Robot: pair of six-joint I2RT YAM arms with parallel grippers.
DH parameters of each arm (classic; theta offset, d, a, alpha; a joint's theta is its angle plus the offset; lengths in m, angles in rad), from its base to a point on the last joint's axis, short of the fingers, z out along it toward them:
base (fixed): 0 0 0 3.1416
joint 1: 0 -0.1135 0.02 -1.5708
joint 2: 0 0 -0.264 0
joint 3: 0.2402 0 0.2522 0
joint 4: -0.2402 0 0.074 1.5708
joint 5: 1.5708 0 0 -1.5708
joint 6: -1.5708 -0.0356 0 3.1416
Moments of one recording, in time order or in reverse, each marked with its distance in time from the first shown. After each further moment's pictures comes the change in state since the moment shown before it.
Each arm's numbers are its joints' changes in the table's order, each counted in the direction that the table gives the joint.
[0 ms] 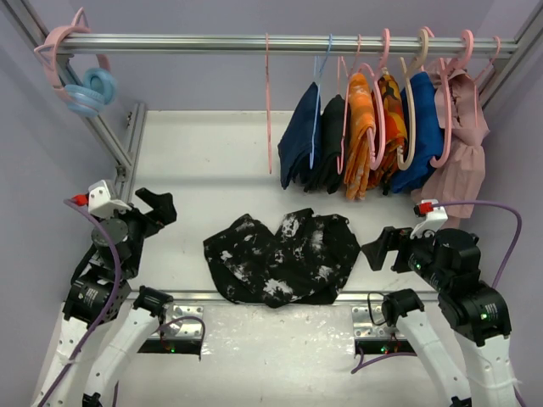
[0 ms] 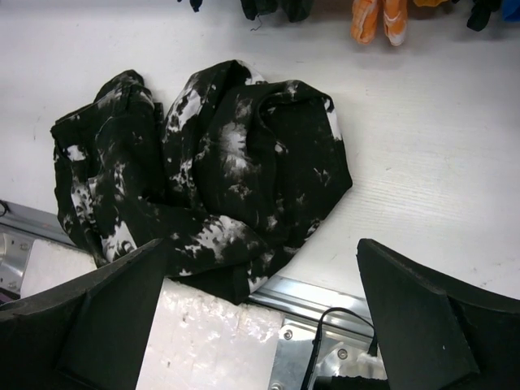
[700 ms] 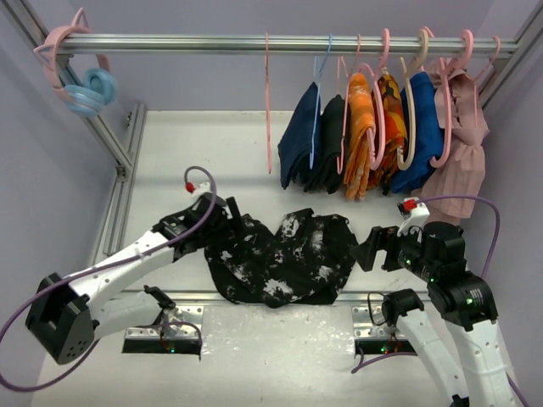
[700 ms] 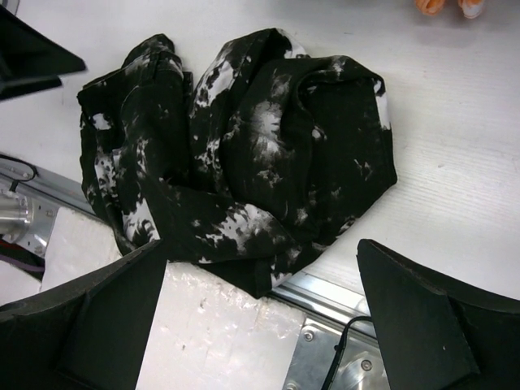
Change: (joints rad) left arm 0.231 -0.609 -0.118 0.163 0.242 0.323; right arm 0.000 -0.029 -0.089 0.063 -0.128 0.001
